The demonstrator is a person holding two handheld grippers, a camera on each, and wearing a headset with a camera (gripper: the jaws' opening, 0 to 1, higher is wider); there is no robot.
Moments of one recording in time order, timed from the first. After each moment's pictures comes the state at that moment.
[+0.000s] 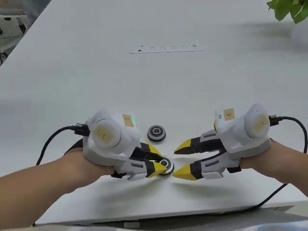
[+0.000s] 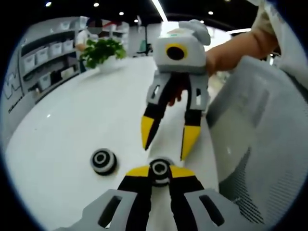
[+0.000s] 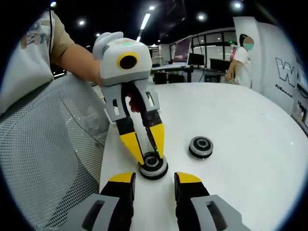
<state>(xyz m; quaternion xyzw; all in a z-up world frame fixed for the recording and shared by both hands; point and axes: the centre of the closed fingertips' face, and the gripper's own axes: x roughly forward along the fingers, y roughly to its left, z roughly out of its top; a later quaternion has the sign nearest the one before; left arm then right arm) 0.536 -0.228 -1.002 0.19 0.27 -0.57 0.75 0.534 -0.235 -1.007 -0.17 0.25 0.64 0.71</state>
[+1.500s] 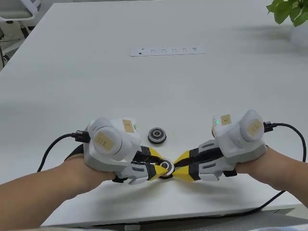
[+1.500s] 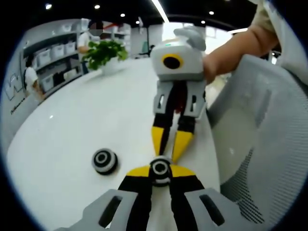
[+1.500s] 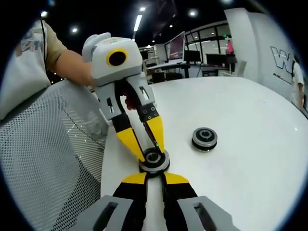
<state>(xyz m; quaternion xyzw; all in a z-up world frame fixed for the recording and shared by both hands) 0.538 -0.228 -1.003 0.19 0.26 -0.56 0.76 0.531 -0.233 -1.019 -0.13 0.28 0.64 0.71</state>
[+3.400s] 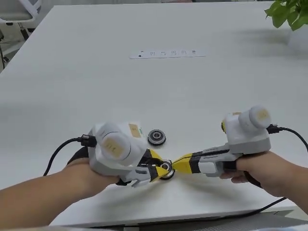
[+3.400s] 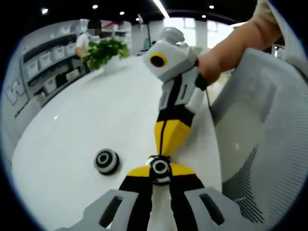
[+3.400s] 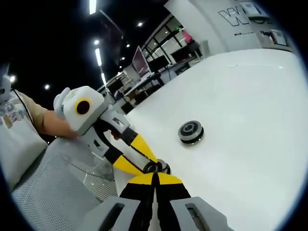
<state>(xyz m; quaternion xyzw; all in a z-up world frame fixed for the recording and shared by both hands) 0.538 -0.228 -1.004 0.22 0.26 -0.54 0.77 0.537 -0.231 -1.002 0.10 0.36 0.57 0.73</state>
